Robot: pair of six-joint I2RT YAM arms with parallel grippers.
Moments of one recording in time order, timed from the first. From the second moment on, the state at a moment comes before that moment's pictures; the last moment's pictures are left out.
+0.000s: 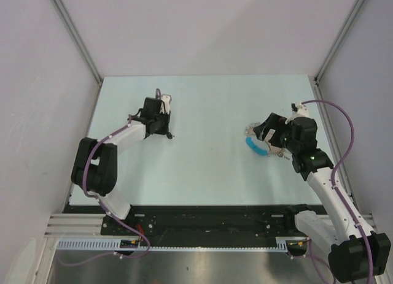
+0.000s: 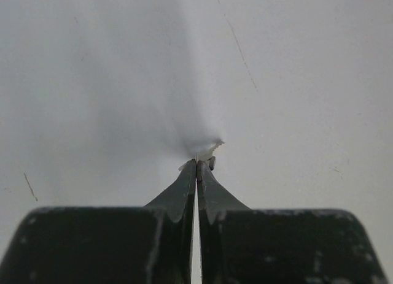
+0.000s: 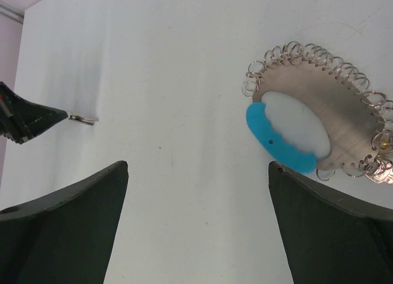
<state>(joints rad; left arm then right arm) -0.29 1.67 1.06 -0.22 0.04 -0.09 0.18 0.90 0.75 -0.28 -0.12 0.53</state>
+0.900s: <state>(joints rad) -0.36 0.95 0.78 0.05 0.49 -0.21 0.34 0.70 0.89 -0.46 -0.05 0.59</state>
